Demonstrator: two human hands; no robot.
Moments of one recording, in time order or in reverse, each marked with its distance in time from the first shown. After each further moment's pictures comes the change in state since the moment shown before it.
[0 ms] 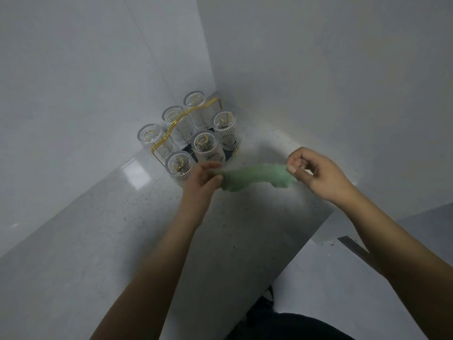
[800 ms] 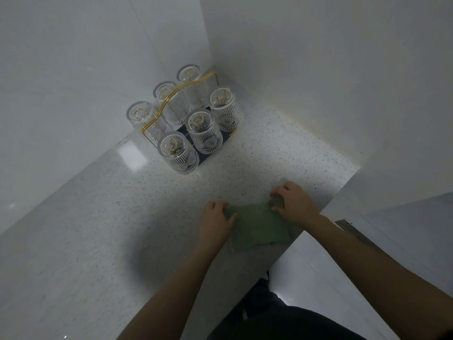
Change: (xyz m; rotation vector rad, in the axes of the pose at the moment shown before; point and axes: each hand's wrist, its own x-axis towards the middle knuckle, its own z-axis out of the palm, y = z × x) left_hand -0.037 -0.125 0.021 0.983 -0.109 -0.282; right_hand -0.033 0.093 0.096 -0.559 -0.284 0.271
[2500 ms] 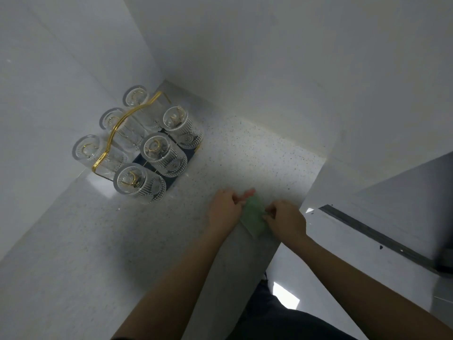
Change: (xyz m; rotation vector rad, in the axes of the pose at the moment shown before) left_hand 0.068 0.077 0.028 -0.012 -0.120 0.226; right_hand -0.031 -0.002 0.008 0.276 0.206 0.456
